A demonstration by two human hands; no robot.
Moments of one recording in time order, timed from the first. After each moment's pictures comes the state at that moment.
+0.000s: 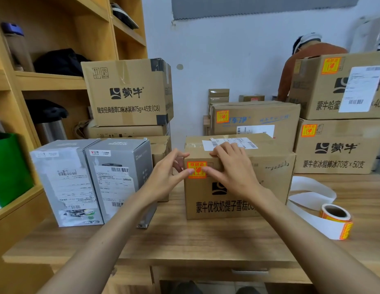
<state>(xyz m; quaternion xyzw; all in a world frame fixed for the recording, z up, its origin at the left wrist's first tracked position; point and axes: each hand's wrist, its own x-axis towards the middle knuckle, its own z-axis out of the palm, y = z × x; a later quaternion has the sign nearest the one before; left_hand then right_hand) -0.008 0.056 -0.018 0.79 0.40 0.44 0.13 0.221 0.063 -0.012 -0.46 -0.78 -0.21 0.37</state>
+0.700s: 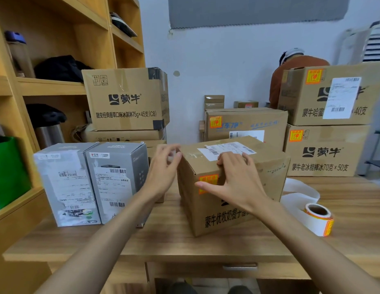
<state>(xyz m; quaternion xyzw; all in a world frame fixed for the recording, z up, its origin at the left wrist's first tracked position) 0.015 0.043 0.001 0.70 0.46 0.54 0.09 0.234 -0.006 0.002 -0.52 -0.76 -0.17 0.35</state>
